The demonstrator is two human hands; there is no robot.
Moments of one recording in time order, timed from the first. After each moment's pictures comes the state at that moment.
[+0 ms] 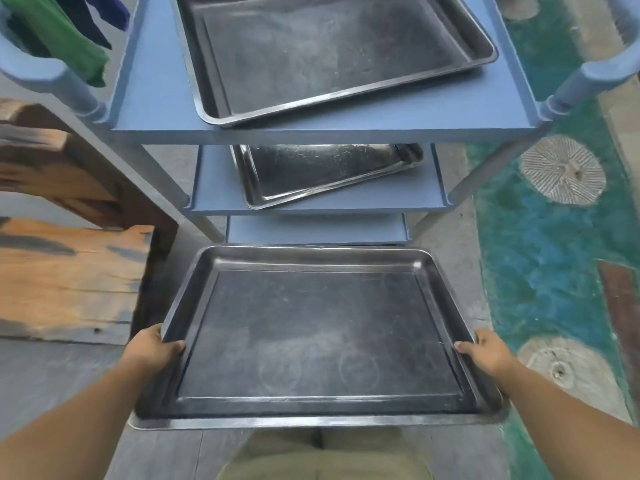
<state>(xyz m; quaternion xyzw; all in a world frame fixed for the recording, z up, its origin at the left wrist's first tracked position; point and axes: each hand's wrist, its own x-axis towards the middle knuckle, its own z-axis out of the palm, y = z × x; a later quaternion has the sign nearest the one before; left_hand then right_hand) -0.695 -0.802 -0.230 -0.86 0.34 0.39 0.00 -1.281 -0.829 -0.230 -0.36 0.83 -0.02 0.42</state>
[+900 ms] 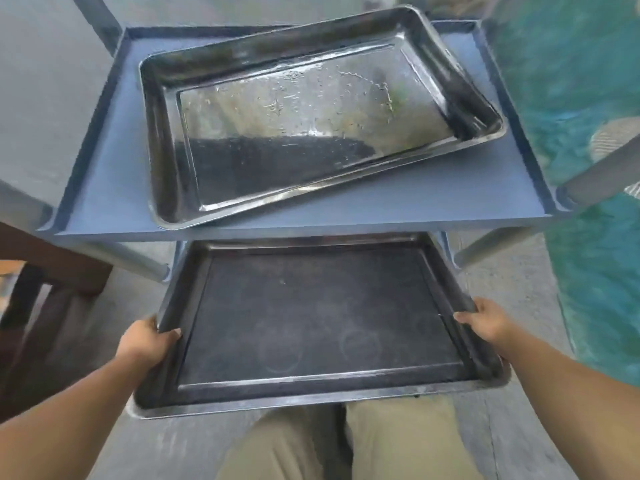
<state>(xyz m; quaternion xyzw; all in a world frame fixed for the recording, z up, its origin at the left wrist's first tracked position) -0.722 -1.019 -0.564 -0.87 0.38 0.31 0.01 -1.297 -1.077 -0.582 -0.38 0.81 -0.02 0.45</state>
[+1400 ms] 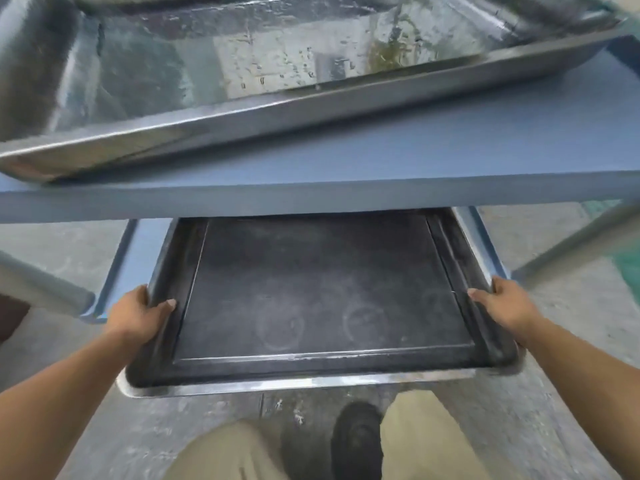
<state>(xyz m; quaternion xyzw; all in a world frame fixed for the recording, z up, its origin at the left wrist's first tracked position) -0.721 -1.144 -0.760 -0.86 0.45 0.21 -0.10 -1.301 -1.185 -0.772 -0.46 0.81 -0.15 0.32</state>
